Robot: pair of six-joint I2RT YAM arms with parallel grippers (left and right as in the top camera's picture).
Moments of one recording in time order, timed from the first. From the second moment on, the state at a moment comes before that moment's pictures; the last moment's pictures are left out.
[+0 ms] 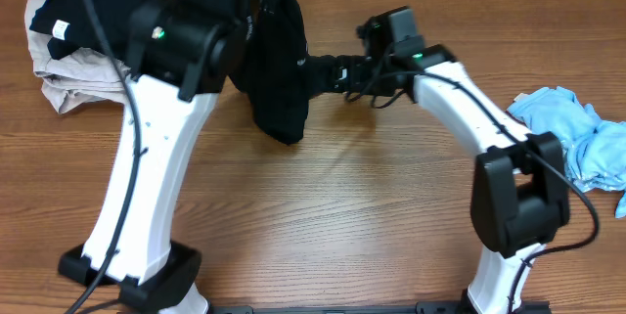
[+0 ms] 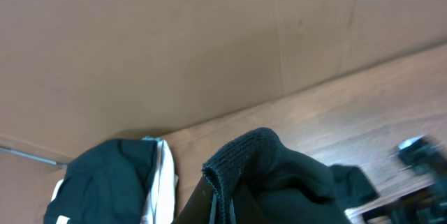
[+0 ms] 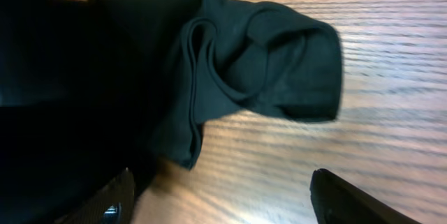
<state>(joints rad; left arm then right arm) -0.42 1.80 2.38 -1.09 -0.36 0.11 0.35 2.02 1.54 -0.54 -0.33 0.36</state>
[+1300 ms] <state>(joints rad) -0.42 1.54 2.38 -1.10 -0.25 0.03 0.44 2.18 1.53 -0.36 -0.57 0.51</state>
